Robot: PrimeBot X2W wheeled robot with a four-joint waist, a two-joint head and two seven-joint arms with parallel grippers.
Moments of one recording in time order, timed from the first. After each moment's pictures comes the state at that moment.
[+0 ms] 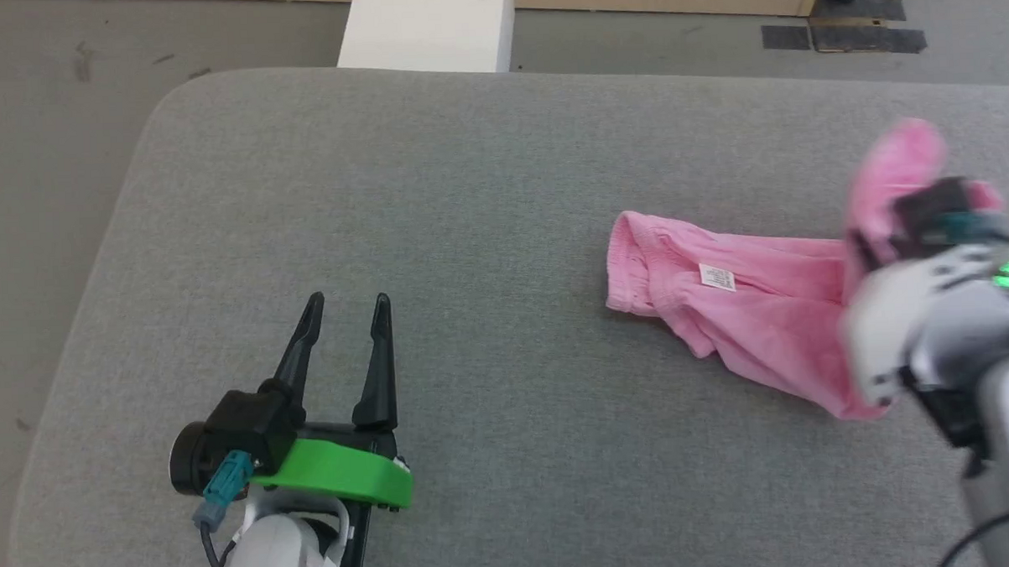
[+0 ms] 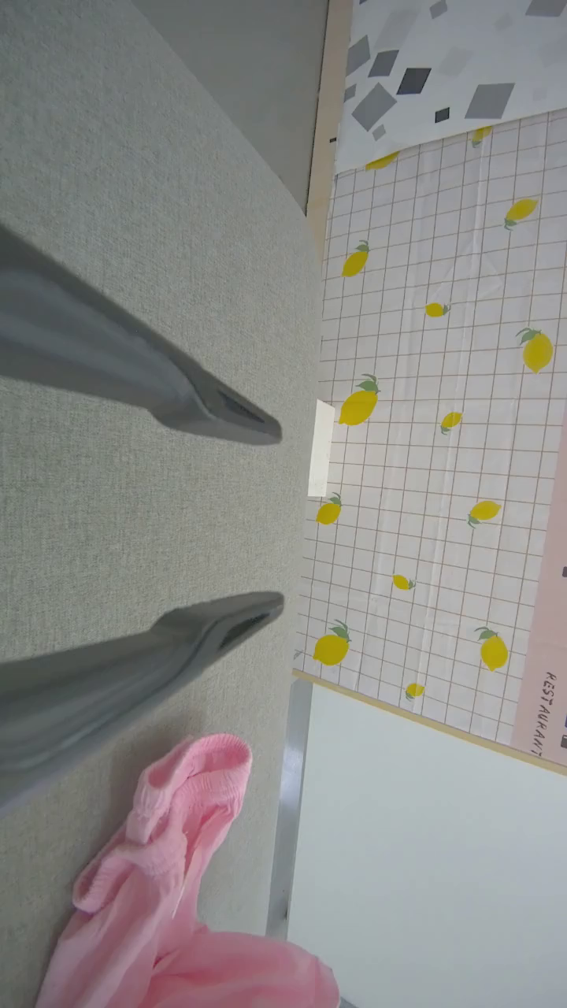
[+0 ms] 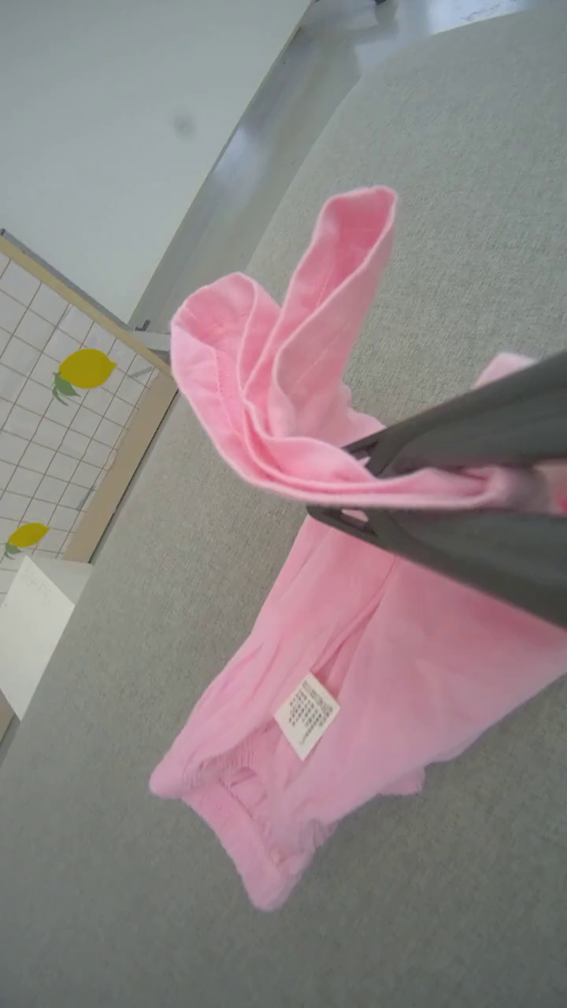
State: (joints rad) left arm -0.12 0.05 -0.14 0.06 -0.21 -0.07 -0.26; right arm -0.32 -0.29 0.07 -0.05 0.04 0.13 0.61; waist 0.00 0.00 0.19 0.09
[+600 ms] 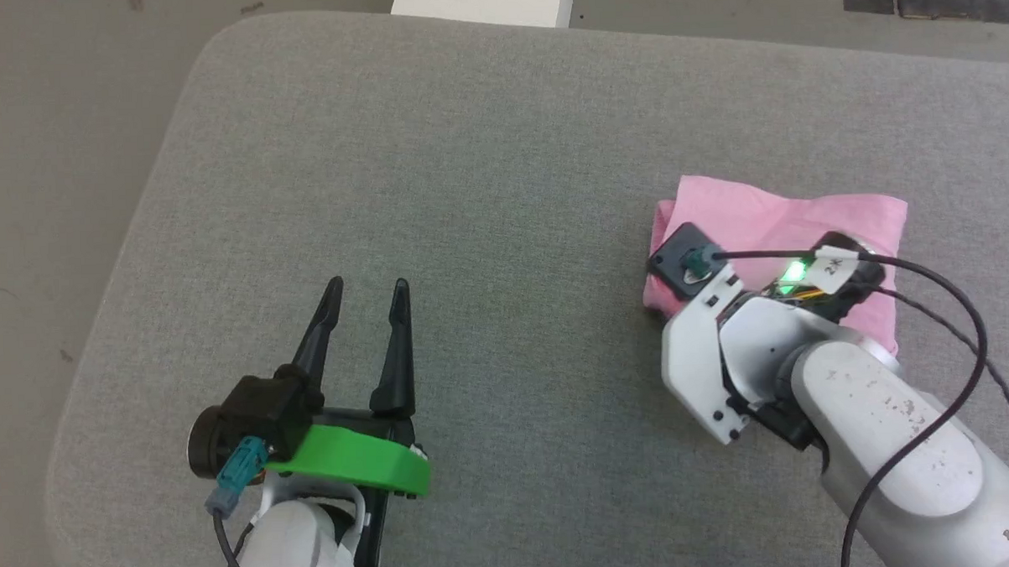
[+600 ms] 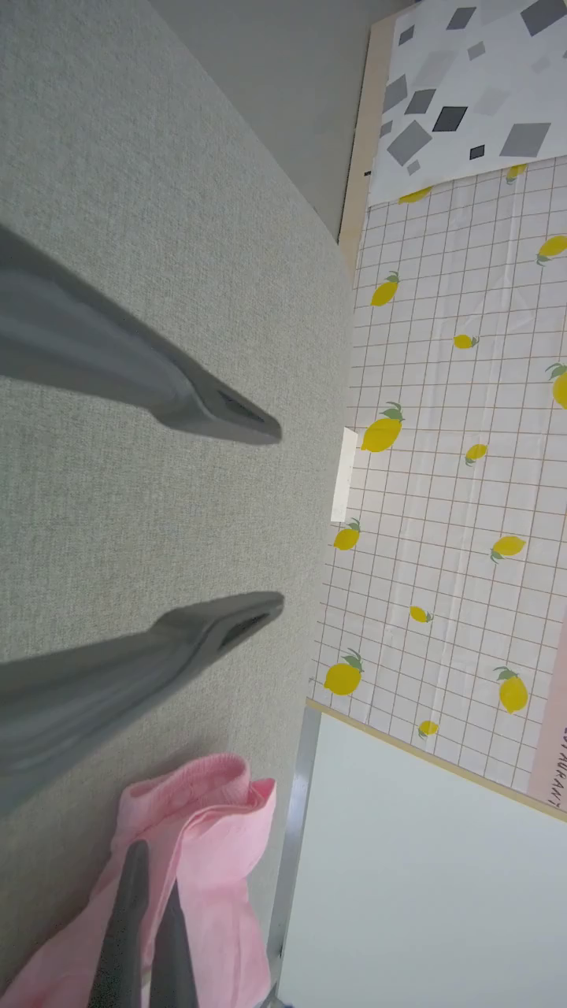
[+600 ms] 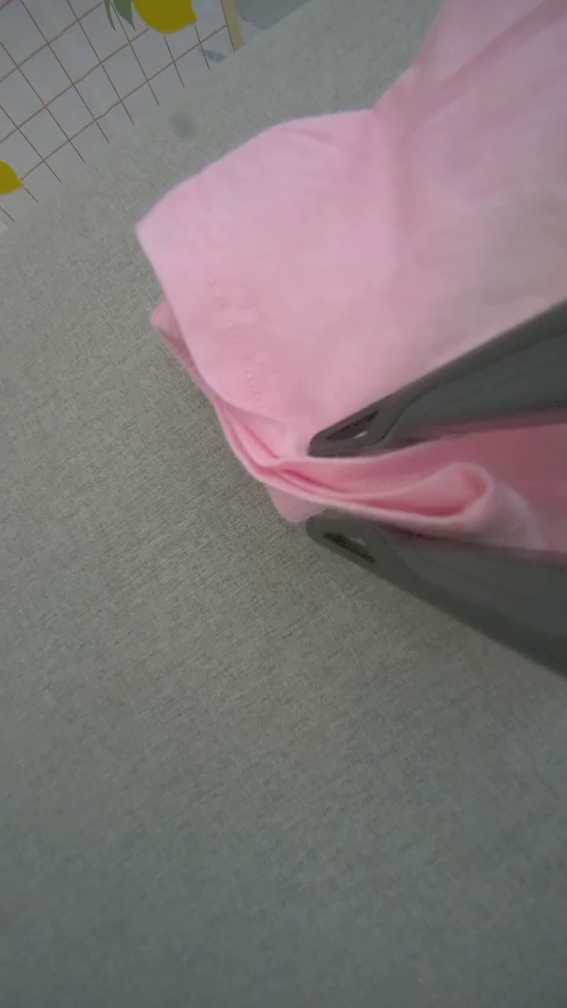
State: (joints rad) left arm -0.15 0.05 -0.19 0.06 -0.25 -0.05 -0.26; right arm -0.56 -0.29 0.57 0.21 0.19 0.13 0.65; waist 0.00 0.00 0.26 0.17
